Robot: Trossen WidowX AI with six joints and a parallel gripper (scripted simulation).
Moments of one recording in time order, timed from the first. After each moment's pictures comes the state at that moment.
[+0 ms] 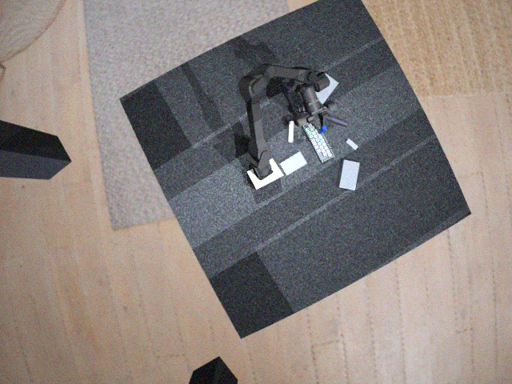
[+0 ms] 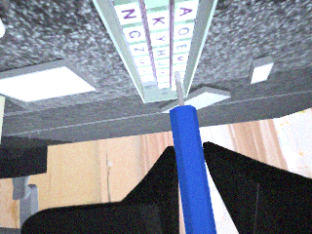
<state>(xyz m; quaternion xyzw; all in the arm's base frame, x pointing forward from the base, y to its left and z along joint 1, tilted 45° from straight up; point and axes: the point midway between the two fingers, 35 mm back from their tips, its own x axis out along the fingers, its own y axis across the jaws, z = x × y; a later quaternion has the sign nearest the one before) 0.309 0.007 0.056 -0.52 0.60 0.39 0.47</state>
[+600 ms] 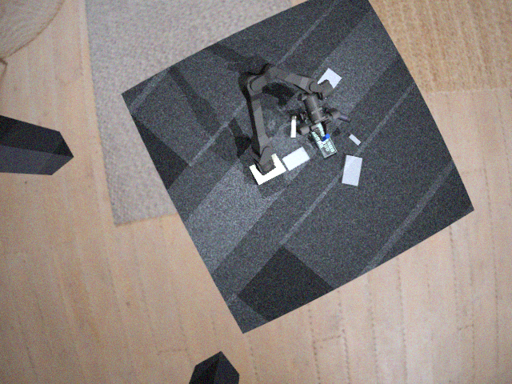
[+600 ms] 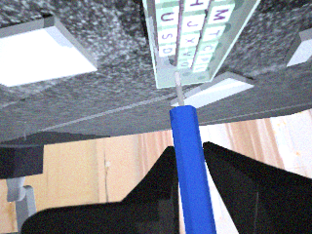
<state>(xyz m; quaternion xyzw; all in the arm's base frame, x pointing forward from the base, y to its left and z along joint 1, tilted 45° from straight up) 0.280 -0.022 0.020 -0.52 0.60 0.39 0.47</state>
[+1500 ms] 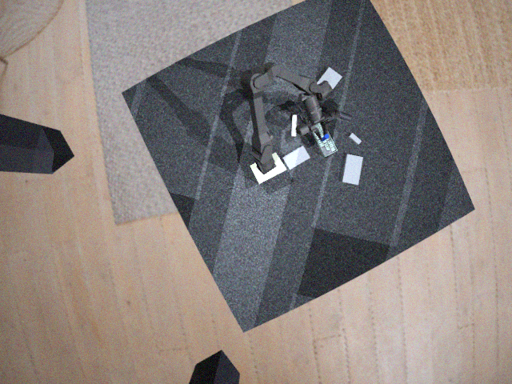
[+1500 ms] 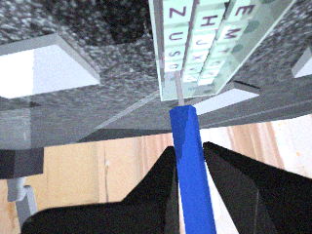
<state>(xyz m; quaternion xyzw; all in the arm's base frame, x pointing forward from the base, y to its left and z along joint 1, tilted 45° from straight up) 0.279 -0.011 0.007 -0.52 0.60 0.39 0.46</state>
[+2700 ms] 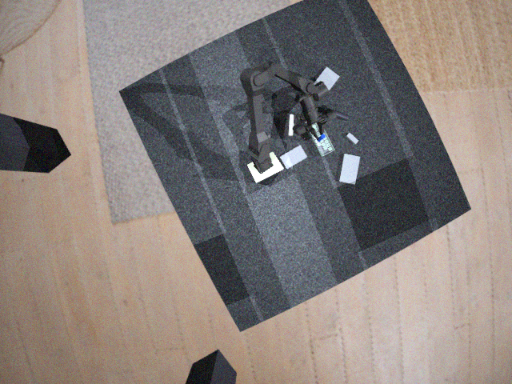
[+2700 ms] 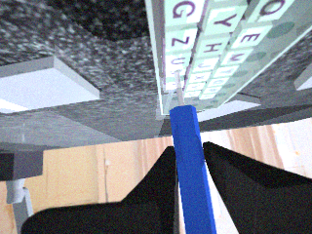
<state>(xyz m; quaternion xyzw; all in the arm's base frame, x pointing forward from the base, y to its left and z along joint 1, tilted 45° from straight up) 0.282 0.001 -0.004 -0.52 0.60 0.39 0.46</state>
